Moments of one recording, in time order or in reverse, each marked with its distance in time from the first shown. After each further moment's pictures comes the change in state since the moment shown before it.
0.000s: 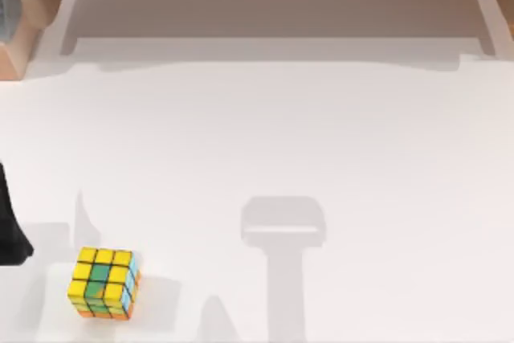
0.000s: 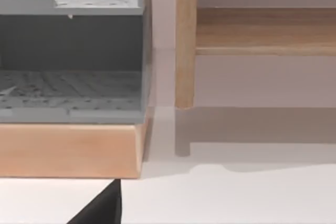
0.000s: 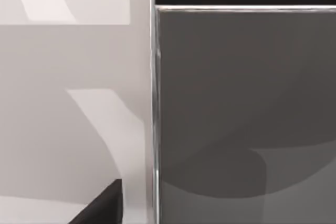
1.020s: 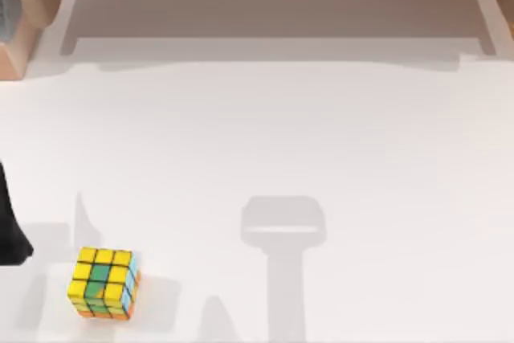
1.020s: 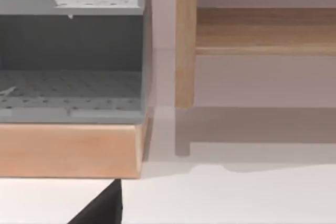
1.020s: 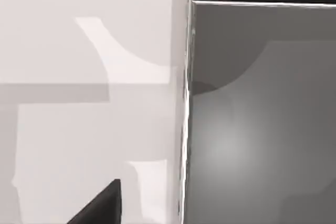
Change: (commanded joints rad) left arm 0.000 0.000 0.000 0.000 0.000 0.000; right arm 0.040 -0.179 0.042 -0.134 0.000 0.012
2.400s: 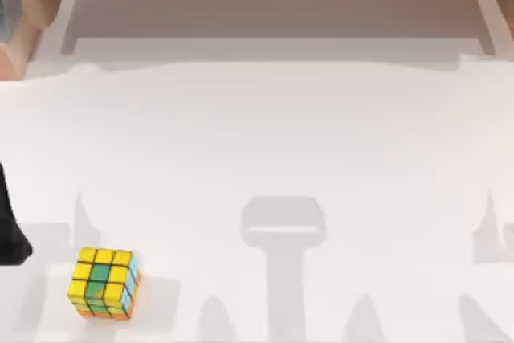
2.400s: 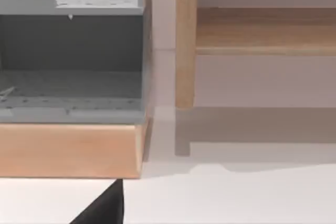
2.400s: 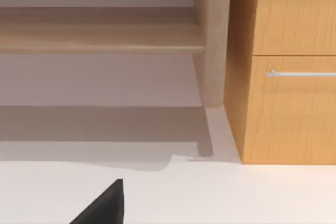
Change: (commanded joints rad) left arm 0.000 0.000 0.000 0.000 0.000 0.000; right arm 0.642 -1.447 -0.766 0.803 0.000 0.239
